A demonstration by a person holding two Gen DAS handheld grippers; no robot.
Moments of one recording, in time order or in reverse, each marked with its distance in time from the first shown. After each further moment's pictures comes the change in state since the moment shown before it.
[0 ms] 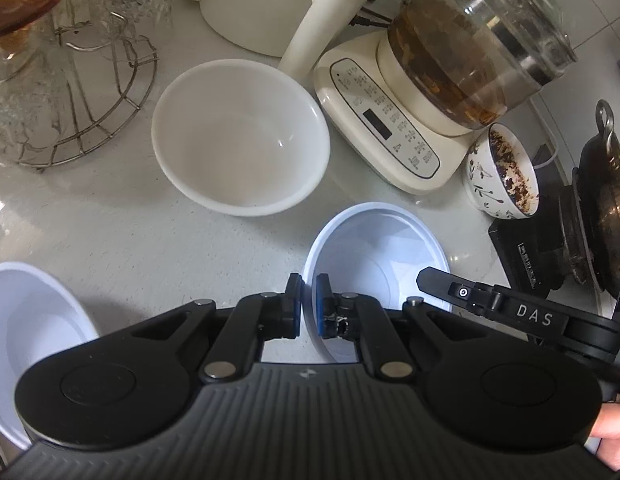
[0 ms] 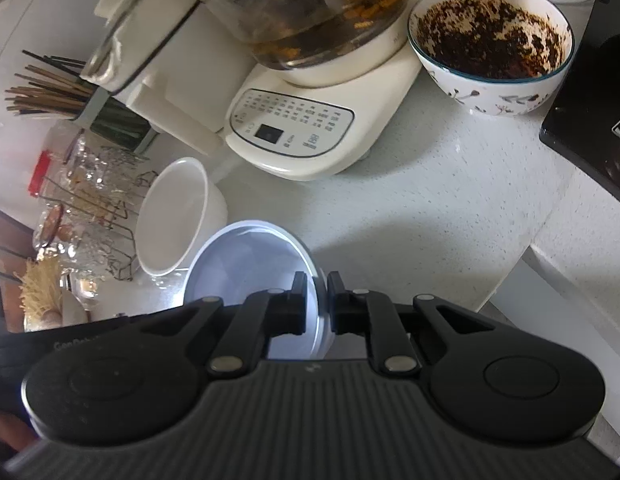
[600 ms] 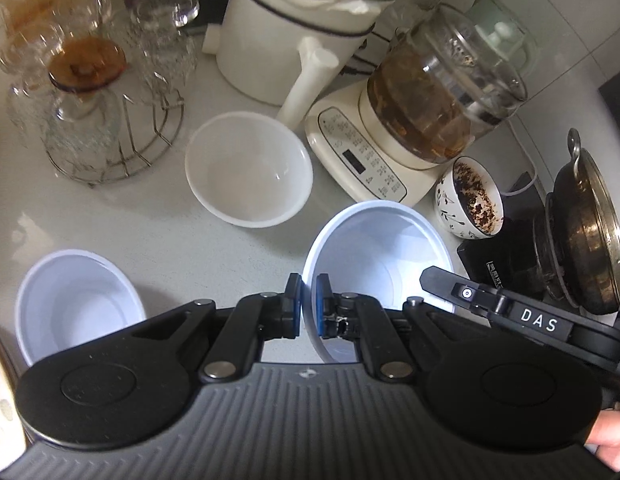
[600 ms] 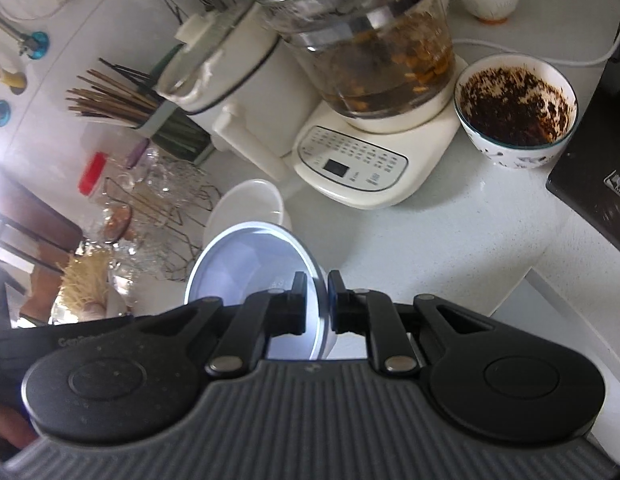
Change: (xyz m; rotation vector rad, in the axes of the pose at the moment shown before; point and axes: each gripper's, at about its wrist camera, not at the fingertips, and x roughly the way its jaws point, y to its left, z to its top) left arm -0.080 -0.016 -0.014 -0.012 -0.096 0.020; right arm -0.059 0.038 -0.005 -0.086 -0.070 0.056
